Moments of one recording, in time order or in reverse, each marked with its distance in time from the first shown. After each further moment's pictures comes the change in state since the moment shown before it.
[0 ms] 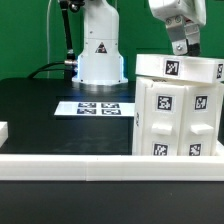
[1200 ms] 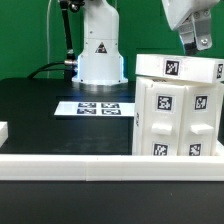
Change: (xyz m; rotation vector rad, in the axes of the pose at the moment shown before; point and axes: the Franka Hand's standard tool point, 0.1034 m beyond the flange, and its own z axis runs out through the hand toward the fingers) arm -0.011 0.002 -0.003 -0.042 -0.020 -0.430
